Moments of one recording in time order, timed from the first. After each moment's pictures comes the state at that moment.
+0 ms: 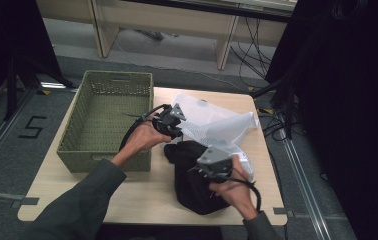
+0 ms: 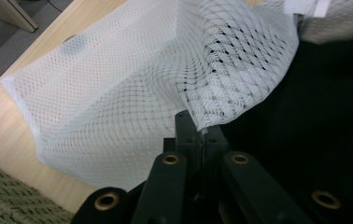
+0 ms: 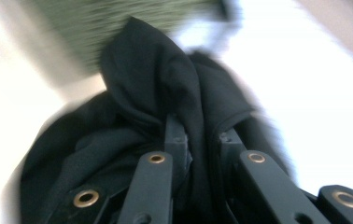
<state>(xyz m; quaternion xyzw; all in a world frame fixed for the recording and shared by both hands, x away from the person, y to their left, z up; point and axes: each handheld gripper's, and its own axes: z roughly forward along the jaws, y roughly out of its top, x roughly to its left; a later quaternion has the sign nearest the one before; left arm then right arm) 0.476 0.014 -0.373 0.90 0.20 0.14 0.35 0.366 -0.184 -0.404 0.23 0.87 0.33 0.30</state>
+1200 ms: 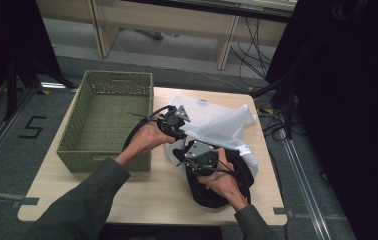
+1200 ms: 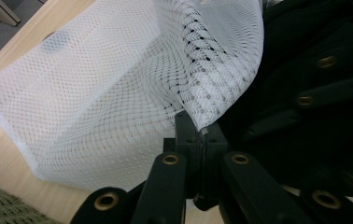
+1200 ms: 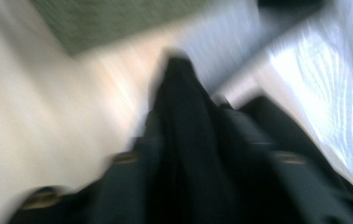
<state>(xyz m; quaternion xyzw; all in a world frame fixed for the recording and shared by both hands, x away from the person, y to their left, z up) 0.479 0.003 -0.376 0.91 0.19 0.12 0.34 0.401 -0.155 -0.438 0.24 0.89 0.28 0.26</state>
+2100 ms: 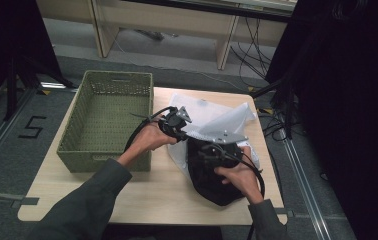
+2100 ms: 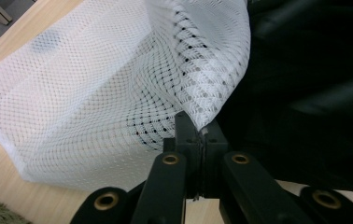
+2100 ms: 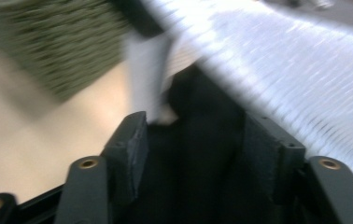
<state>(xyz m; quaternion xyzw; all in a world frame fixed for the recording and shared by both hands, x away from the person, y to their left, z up) 0.479 -0.003 -0.381 0.91 0.20 0.11 0.35 0.402 -0.211 -0.410 0.36 0.83 0.38 0.21</state>
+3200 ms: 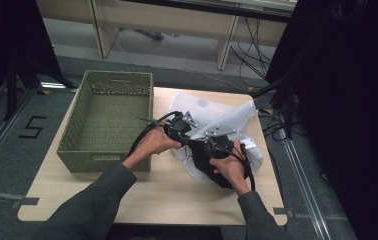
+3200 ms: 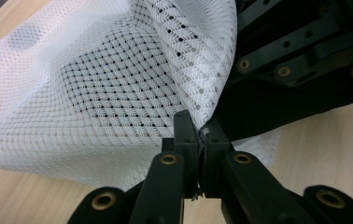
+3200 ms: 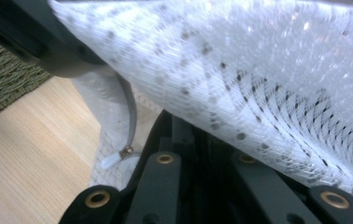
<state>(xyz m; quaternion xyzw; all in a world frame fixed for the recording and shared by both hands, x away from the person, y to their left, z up) 0.478 -0.017 -0.391 0.92 0.18 0.11 0.34 0.447 -0.199 -0.437 0.37 0.83 0.34 0.23</state>
